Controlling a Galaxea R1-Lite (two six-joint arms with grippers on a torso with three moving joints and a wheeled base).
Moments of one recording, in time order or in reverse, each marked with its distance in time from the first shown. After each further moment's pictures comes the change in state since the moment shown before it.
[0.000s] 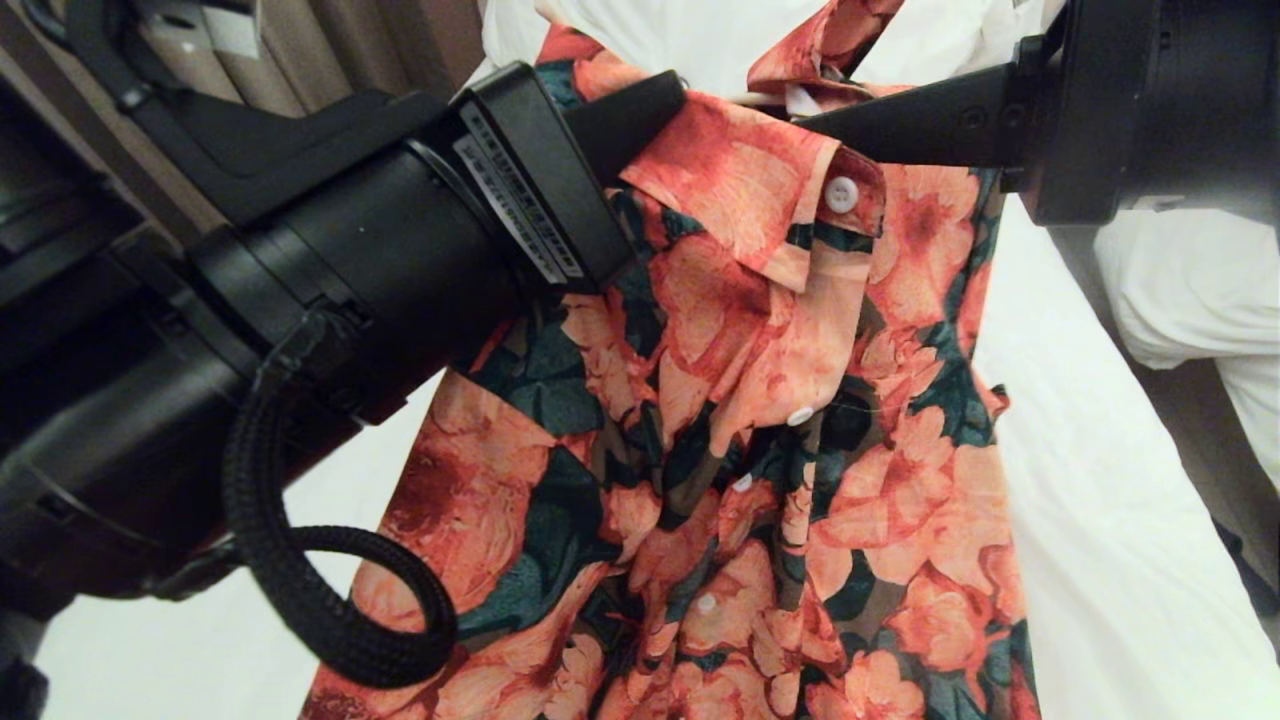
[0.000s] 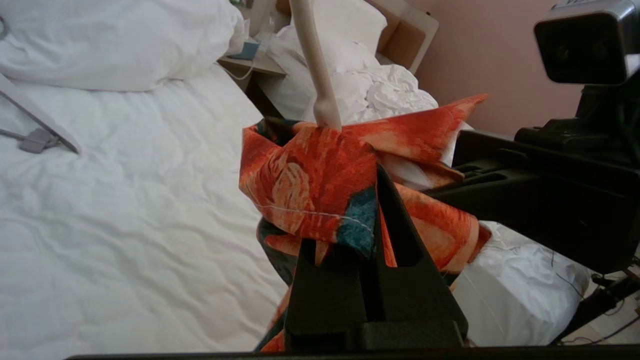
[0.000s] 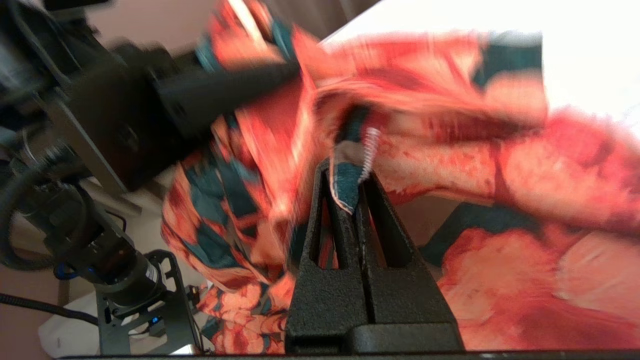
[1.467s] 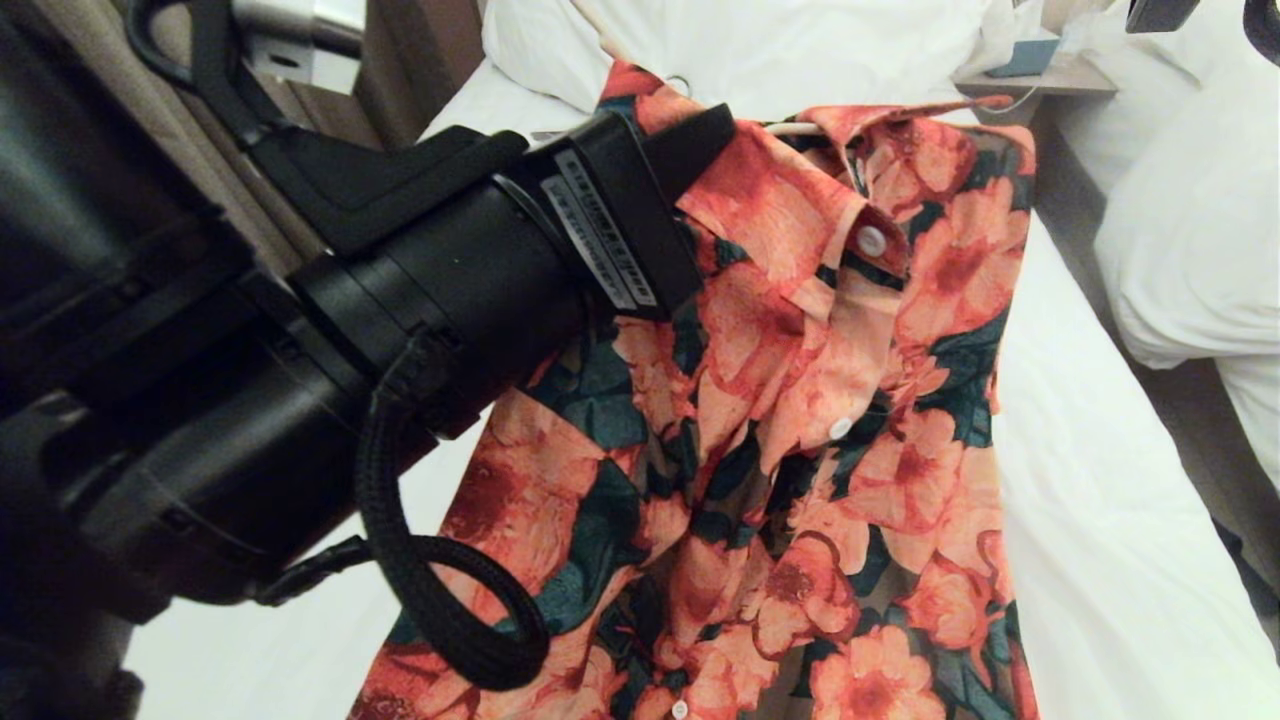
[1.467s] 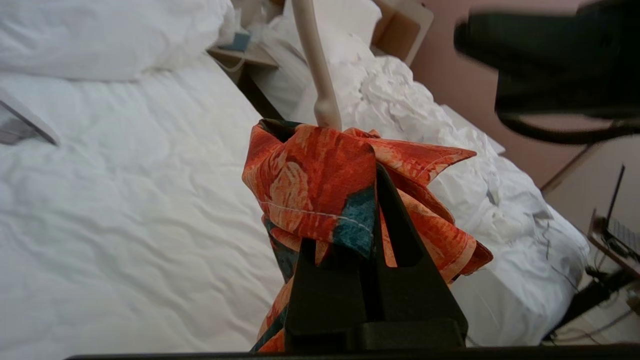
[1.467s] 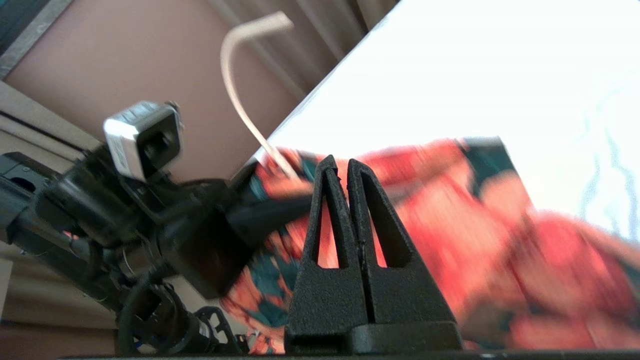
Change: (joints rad) left arm -0.022 0.065 -0.012 -0.037 0.003 -0.003; right arm 0.000 0.051 -0.366 0.243 -0.092 0.204
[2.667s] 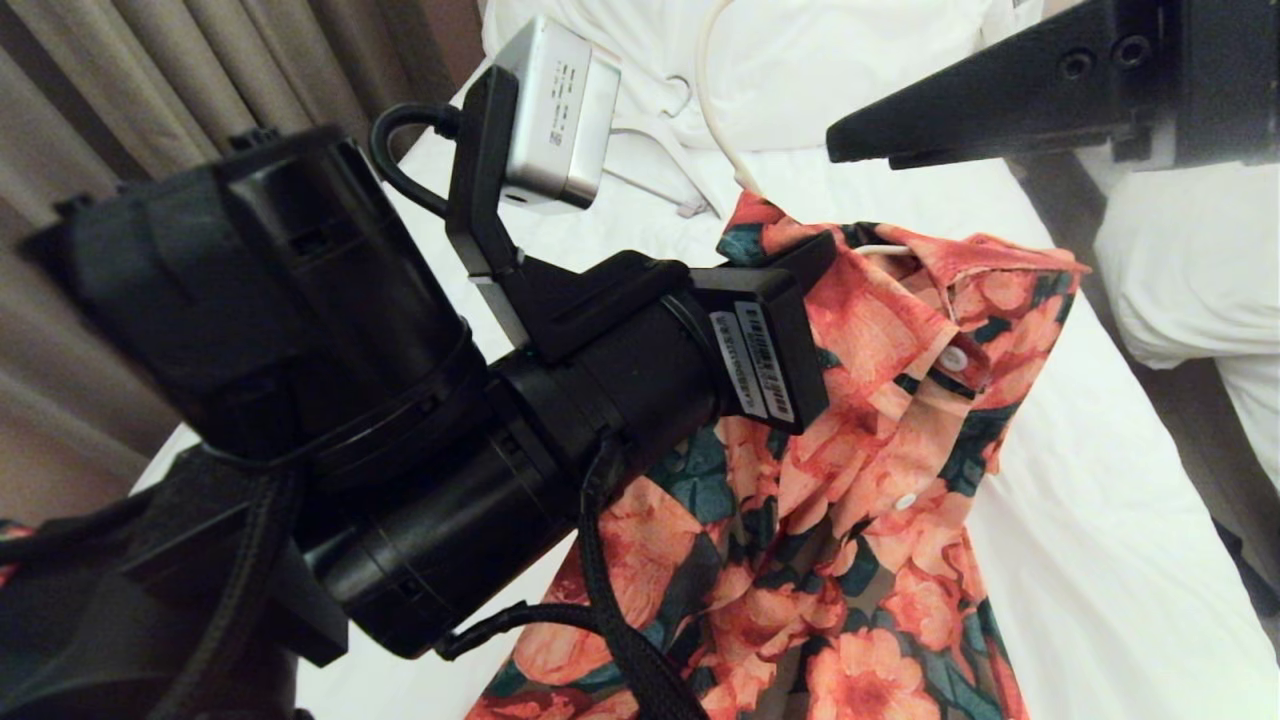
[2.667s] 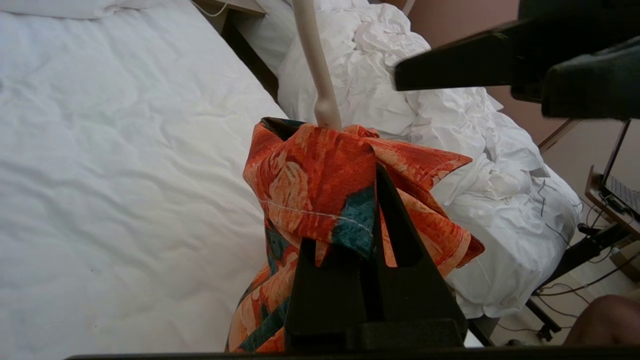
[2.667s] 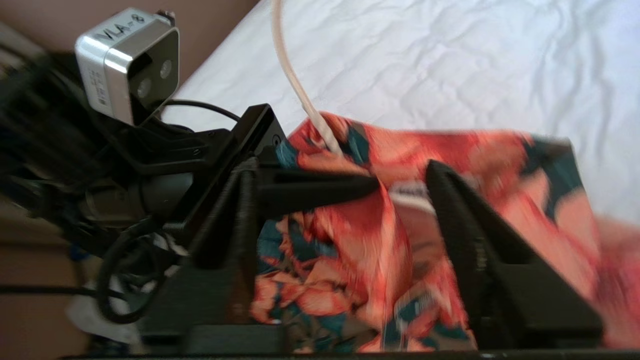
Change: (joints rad) left arm -0.051 0.115 -0.007 0.000 0.016 -0.011; right arm 0.031 -0.014 0.062 0.198 -0.052 -0.152
